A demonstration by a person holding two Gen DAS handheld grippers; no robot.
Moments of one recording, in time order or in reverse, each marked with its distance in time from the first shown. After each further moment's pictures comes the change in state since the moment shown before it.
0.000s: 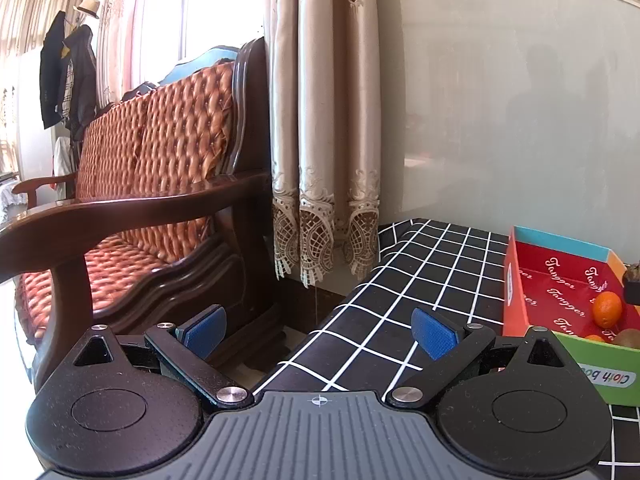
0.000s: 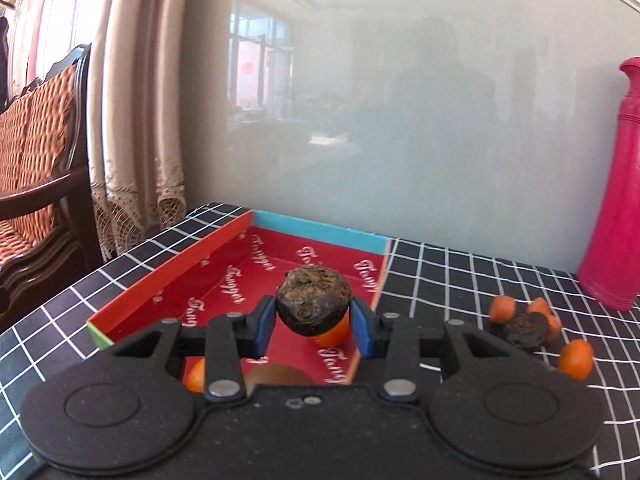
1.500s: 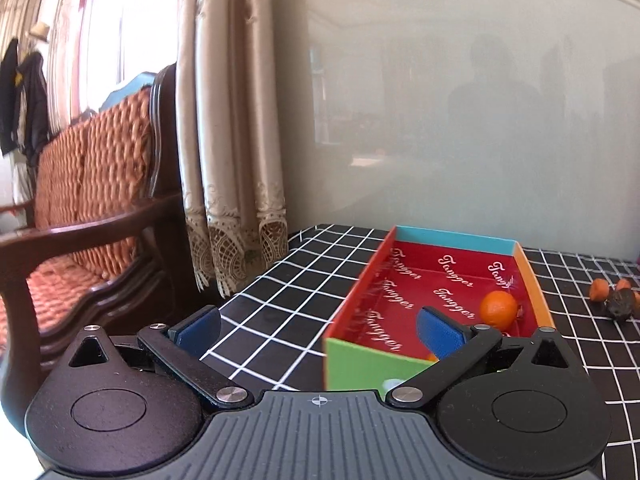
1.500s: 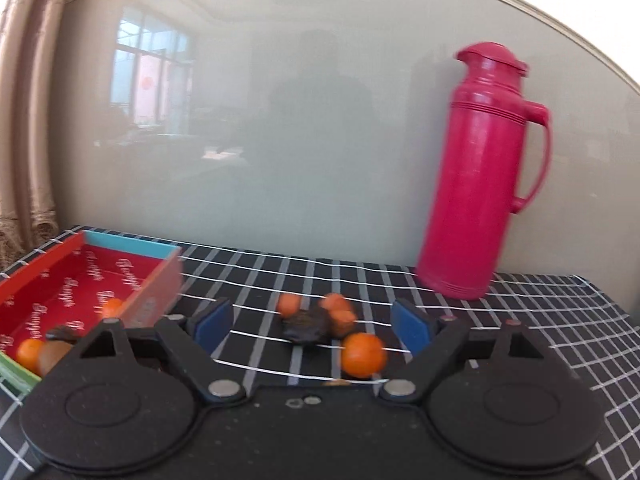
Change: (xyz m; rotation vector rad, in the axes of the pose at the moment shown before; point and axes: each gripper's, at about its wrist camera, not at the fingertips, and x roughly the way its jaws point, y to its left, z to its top) left arm -0.038 -0.129 0.007 0.093 -0.021 -0.095; right arm -0.067 -0.140 -0.016 0.110 -0.061 -0.360
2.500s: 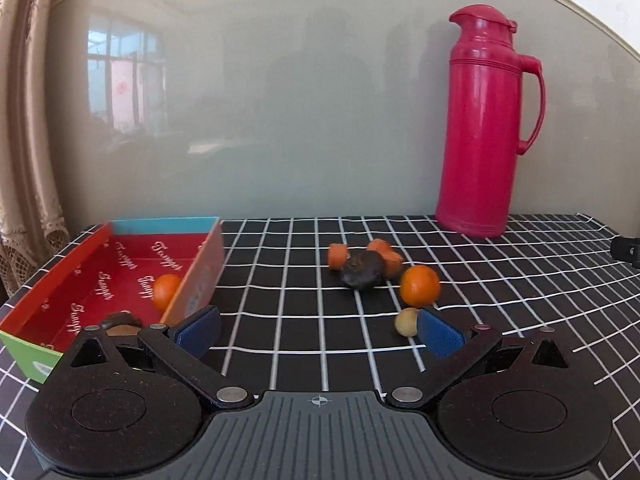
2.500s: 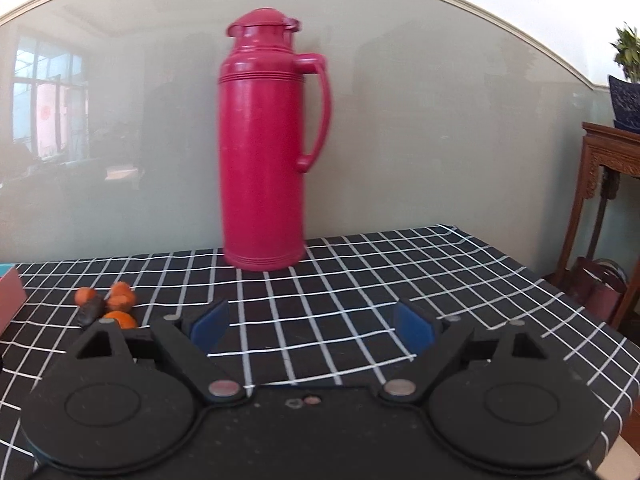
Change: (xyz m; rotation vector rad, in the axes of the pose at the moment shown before) left arm -0.058 -0.183 -0.012 0.142 0.054 -0.501; right arm -0.027 -0.191 -0.038 0.187 0.019 -0.231
